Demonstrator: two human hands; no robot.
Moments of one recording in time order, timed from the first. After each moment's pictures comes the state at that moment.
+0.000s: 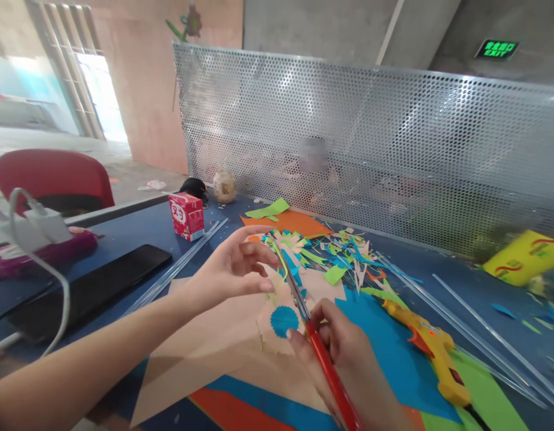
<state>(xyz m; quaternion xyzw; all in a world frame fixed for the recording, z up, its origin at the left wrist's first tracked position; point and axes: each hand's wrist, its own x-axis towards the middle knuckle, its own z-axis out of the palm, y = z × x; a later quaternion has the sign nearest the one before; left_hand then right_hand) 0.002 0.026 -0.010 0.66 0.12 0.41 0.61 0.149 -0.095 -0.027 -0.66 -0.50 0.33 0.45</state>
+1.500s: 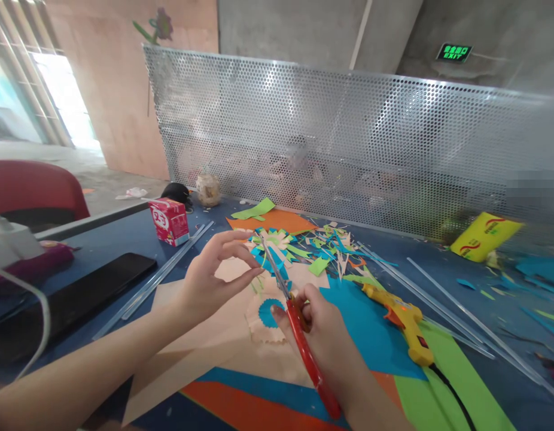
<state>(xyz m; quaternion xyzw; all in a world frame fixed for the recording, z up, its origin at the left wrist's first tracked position) 0.005 0.018 -0.018 0.80 0.17 0.52 0.25 0.148 -0.091 -0.031 -0.67 -0.50 0.31 0.45</state>
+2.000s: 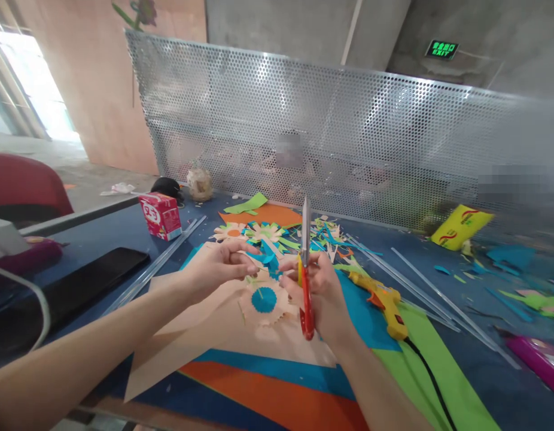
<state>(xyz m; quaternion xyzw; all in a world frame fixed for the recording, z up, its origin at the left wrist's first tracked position) 0.013 0.031 -0.025 0.61 0.22 0.29 0.70 0.169 -0.078 -0.026 -0.55 -0.50 0.30 0.61</state>
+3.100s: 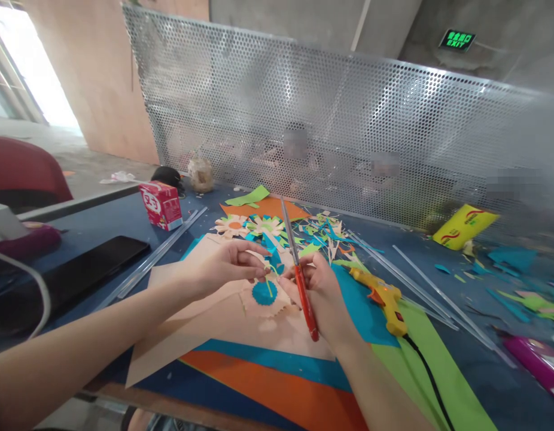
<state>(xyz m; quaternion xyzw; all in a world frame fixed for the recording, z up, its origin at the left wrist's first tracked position) 0.020 0.032 -0.039 0.65 0.19 0.25 0.69 0.168 -0.079 -0.030 -0.60 -0.47 0.33 0.56</state>
